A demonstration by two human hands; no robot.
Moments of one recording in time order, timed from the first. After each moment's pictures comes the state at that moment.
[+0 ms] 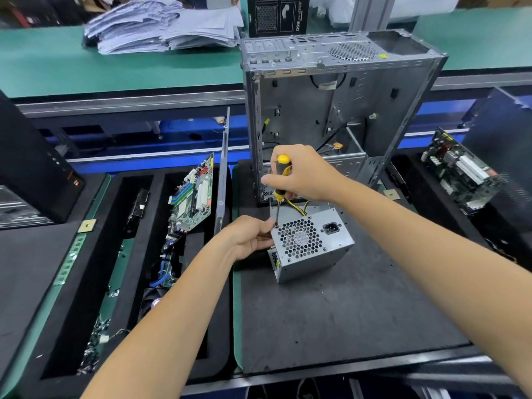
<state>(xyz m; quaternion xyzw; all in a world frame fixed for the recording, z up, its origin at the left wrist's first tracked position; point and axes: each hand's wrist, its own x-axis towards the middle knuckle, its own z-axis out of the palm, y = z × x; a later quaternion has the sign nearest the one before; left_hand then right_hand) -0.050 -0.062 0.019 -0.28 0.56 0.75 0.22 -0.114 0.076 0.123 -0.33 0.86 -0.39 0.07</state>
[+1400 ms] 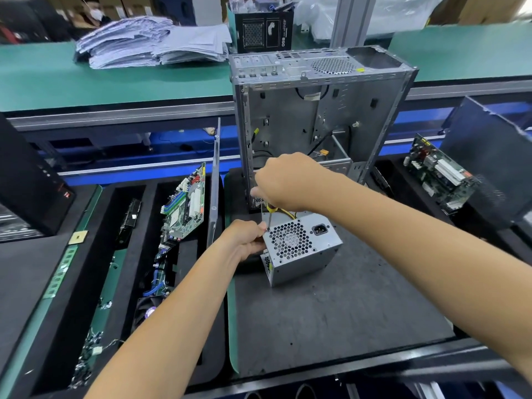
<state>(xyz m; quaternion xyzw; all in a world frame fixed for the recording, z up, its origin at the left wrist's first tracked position) -0.056 -0.045 0.022 -0.34 0.57 0.73 0.15 -0.077 0.063 0.167 -0.43 0.90 0.12 -0.04</state>
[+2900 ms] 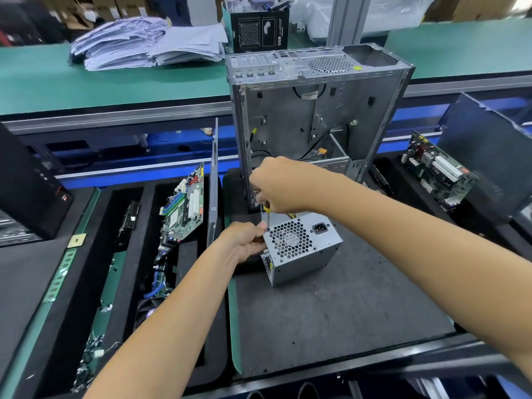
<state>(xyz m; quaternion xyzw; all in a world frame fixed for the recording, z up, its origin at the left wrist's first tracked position) -0.055 -0.051 0.020 -0.34 0.53 0.76 0.17 -0.073 0.060 0.167 -0.44 0.89 0.07 0.02</state>
